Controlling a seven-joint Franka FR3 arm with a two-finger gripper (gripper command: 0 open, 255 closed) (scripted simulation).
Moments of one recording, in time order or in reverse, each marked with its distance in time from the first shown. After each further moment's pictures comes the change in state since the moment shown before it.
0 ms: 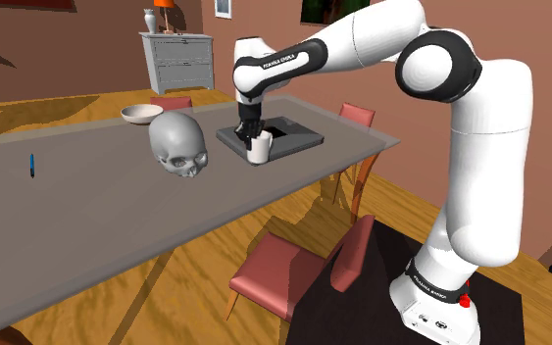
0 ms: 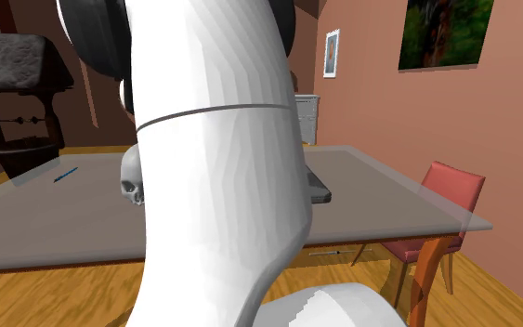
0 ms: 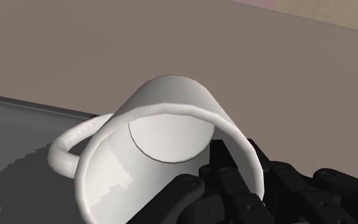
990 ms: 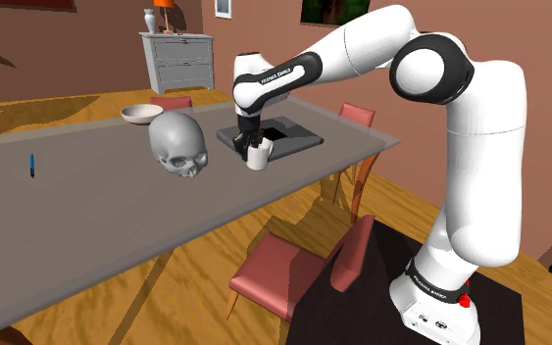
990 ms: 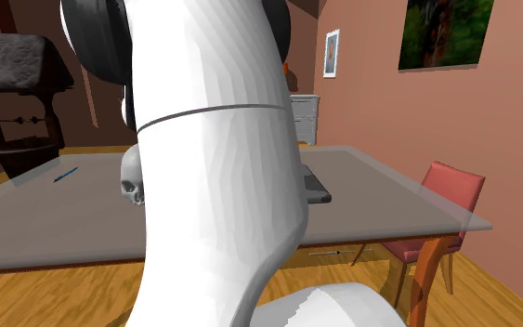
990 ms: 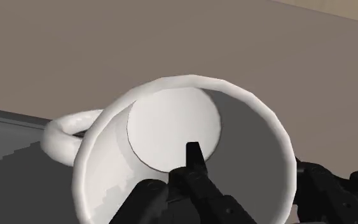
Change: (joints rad) arm 0.001 0.031 0.004 -0.058 0.001 0.095 0.004
